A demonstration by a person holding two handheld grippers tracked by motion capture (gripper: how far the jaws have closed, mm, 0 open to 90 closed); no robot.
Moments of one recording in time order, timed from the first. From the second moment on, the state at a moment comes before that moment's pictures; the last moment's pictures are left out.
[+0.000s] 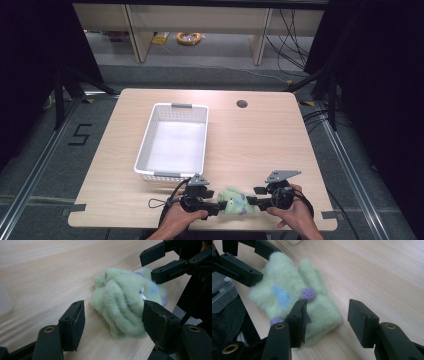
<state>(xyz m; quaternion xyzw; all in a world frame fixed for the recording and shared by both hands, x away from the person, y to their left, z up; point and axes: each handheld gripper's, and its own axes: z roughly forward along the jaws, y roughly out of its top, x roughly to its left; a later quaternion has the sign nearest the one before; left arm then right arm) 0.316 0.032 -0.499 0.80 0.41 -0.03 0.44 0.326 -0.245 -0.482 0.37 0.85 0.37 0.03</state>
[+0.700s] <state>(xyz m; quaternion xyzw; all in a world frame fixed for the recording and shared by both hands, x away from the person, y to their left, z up) 0.322 0.020 -0.512 0.81 0.40 -0.08 0.42 0.331 -0.246 -0.499 0.41 0.84 0.36 -0.03</state>
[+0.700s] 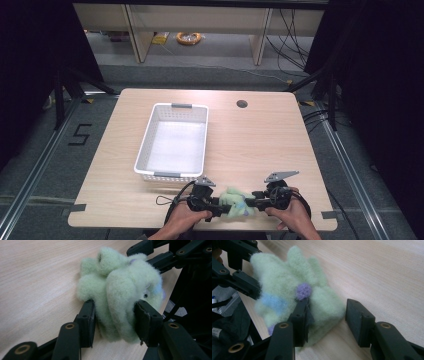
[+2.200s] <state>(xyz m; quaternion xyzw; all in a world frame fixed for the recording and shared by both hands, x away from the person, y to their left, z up) 0.313 0.035 -0.497 0.82 0.35 -0.08 0.45 0.323 -0.240 -0.480 0.38 0.83 0.41 -0.04</state>
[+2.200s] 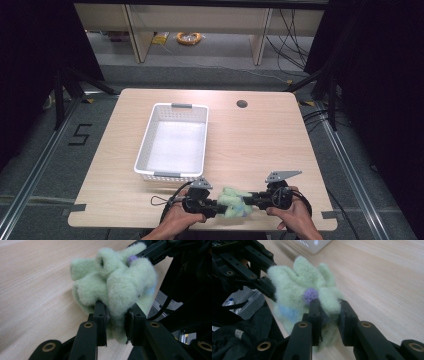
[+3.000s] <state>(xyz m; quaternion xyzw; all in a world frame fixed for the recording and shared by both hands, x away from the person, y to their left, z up) 0.330 0.106 -0.426 0.80 0.37 -0.05 0.46 0.350 -0.175 -0.415 0.31 0.84 0.45 -0.02</state>
